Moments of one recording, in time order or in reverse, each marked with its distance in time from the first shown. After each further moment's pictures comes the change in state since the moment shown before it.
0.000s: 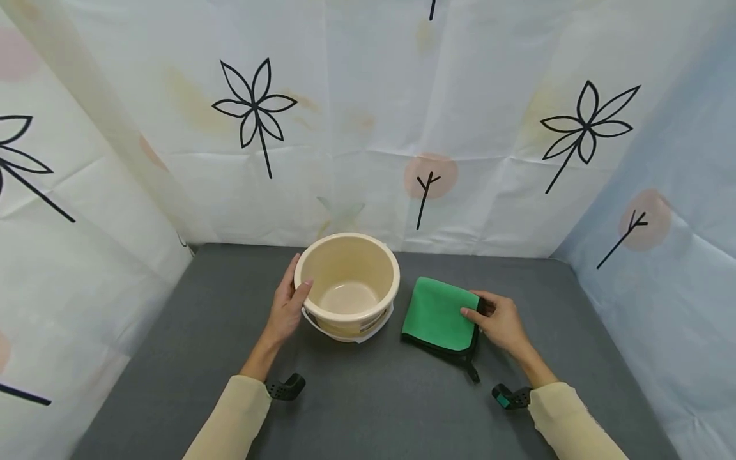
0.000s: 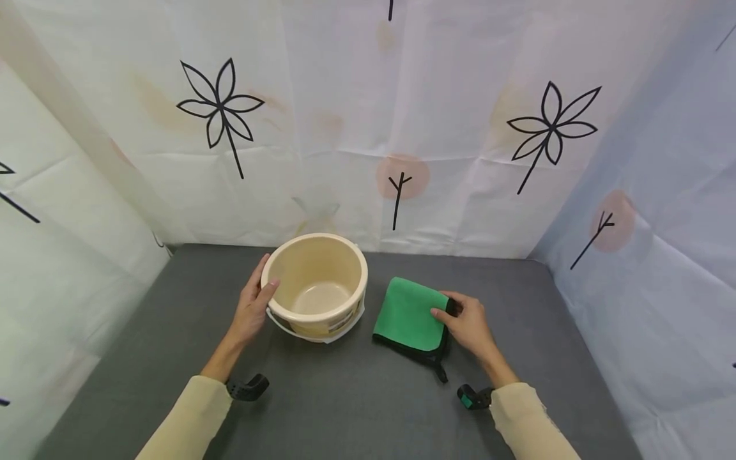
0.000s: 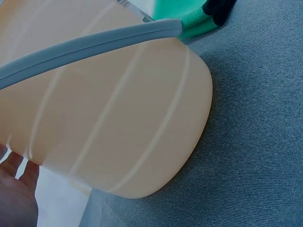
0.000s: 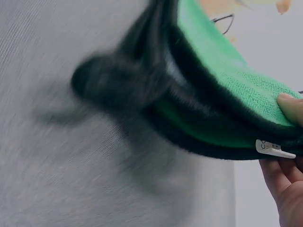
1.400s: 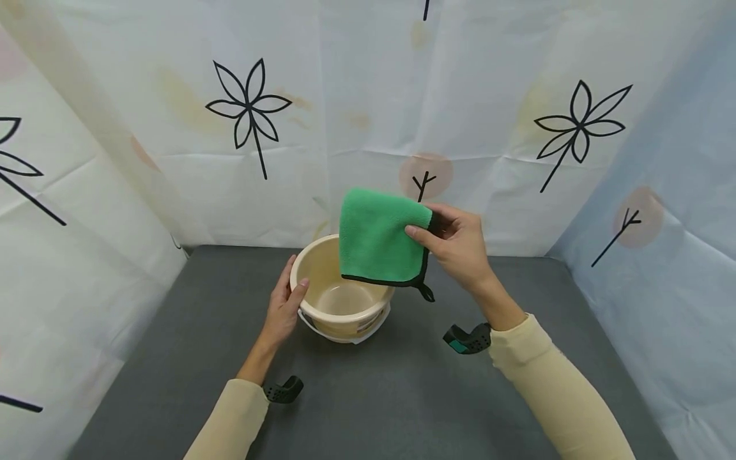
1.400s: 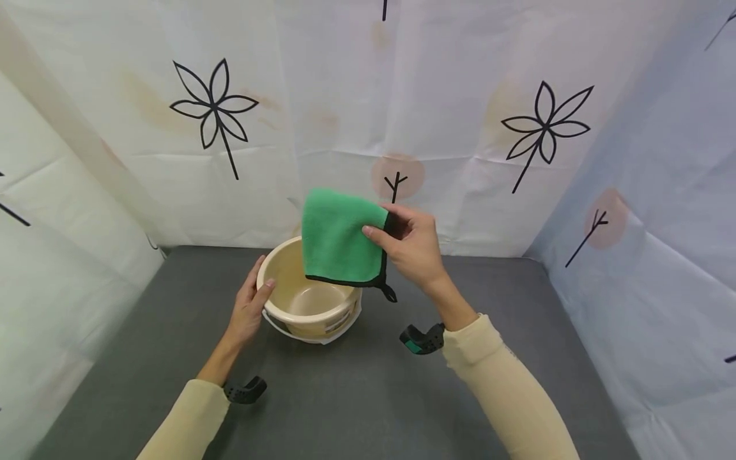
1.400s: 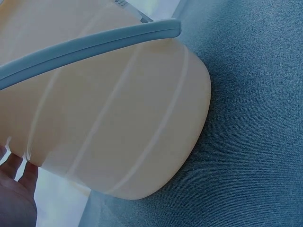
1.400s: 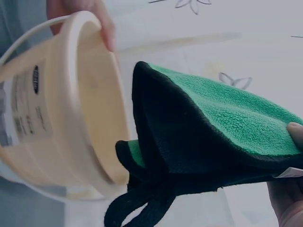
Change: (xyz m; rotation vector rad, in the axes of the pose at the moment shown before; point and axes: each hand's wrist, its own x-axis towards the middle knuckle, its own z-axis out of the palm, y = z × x) left_hand -0.001 -0.002 0.000 0.007 0.015 -0.028; right_hand 0.068 -0.192 -0.005 0.489 0.063 -0.423
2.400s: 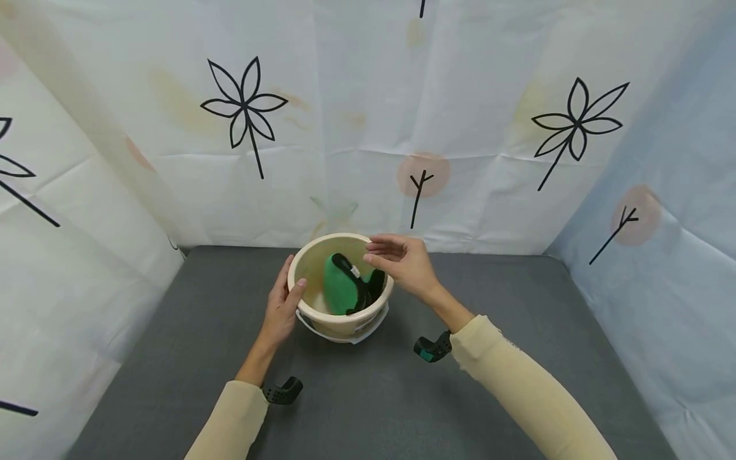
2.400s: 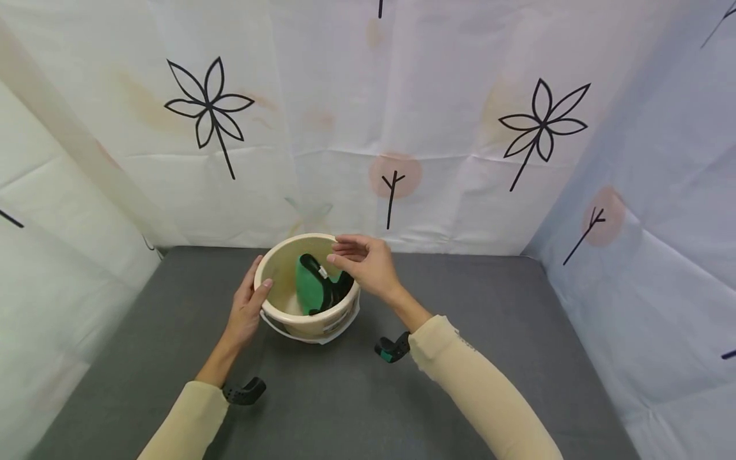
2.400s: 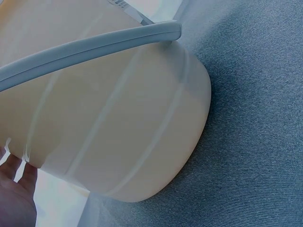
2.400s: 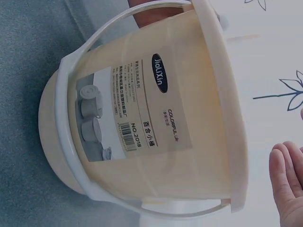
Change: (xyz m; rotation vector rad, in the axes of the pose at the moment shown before) left_hand -0.001 -0.001 0.001 0.035 -0.001 0.019; right_hand -0.015 0.062 0.049 0.022 -0.154 0.224
